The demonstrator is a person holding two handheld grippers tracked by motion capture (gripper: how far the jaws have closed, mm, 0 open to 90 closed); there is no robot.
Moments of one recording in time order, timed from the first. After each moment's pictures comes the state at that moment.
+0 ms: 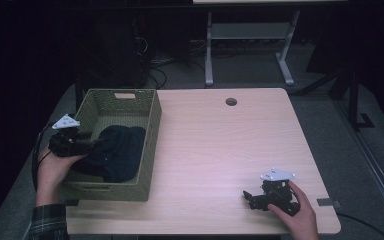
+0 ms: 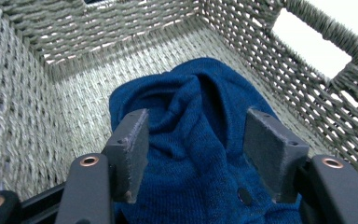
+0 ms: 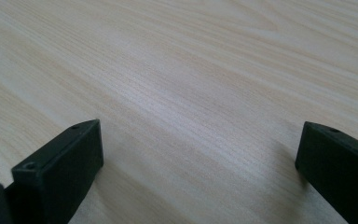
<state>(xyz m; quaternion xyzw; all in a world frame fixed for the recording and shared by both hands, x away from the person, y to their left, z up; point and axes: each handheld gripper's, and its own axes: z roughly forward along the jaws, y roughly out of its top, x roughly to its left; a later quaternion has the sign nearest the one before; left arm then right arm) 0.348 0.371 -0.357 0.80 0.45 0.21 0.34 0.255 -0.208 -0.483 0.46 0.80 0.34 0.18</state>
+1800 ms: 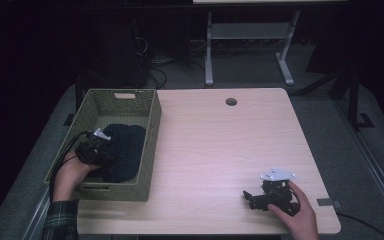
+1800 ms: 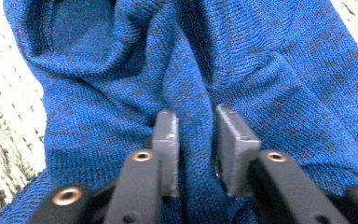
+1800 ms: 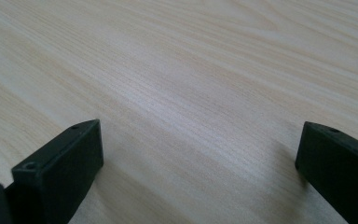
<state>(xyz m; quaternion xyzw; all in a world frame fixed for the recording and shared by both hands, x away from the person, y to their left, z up) 0.369 0.335 -0.413 0.88 0.43 0.13 0.16 0.255 -0.208 -0.483 0.46 0.80 0.34 0.18</state>
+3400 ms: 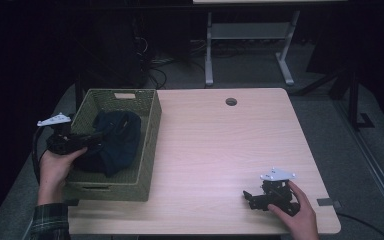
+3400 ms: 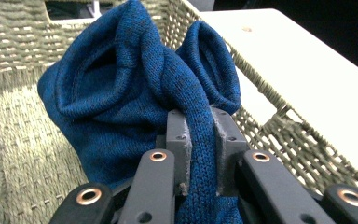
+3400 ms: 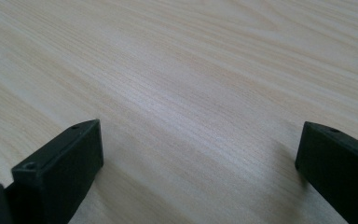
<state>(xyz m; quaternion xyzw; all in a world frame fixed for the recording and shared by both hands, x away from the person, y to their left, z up) 0.345 0.380 -0.348 0.74 0.47 0.13 0.47 0.255 -0.209 -0.483 0.46 0.80 0.33 0.18</state>
